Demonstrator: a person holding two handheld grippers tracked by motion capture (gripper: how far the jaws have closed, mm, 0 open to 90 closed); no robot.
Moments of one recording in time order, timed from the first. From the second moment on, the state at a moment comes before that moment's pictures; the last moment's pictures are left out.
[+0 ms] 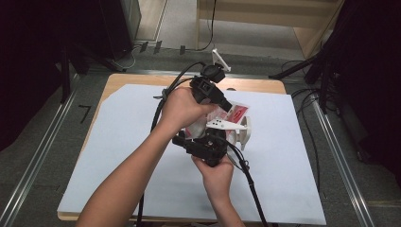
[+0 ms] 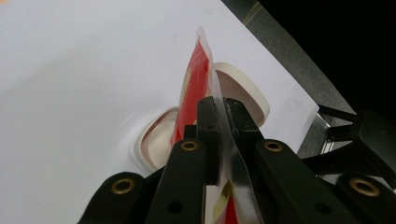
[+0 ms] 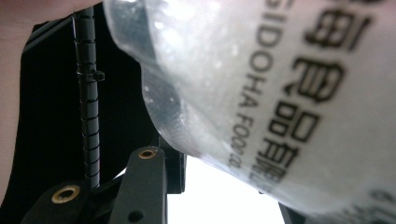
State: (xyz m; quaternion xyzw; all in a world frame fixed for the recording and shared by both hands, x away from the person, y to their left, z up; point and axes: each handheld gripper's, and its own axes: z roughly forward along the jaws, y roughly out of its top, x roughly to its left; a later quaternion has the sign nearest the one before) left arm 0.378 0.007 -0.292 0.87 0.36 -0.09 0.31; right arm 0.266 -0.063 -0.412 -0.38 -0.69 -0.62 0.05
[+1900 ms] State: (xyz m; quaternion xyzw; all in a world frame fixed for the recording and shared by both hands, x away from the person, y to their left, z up) left arm 0.345 0.084 -0.309 0.85 0.34 -0.11 0.38; right arm 0.257 -0.038 -0.451 -0.35 -0.75 -0.56 0.02
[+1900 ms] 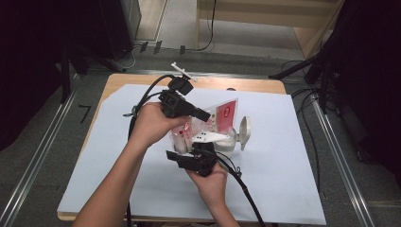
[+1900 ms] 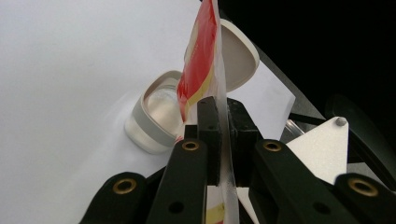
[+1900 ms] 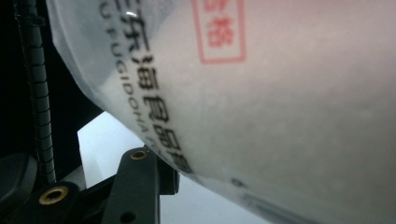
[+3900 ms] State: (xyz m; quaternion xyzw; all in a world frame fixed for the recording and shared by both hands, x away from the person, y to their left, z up) left arm 0.323 0.135 -0.335 0.86 0.33 -0.09 0.39; right arm 0.249 -0.028 -0.479 -0.30 -0.79 -0.54 -0.01
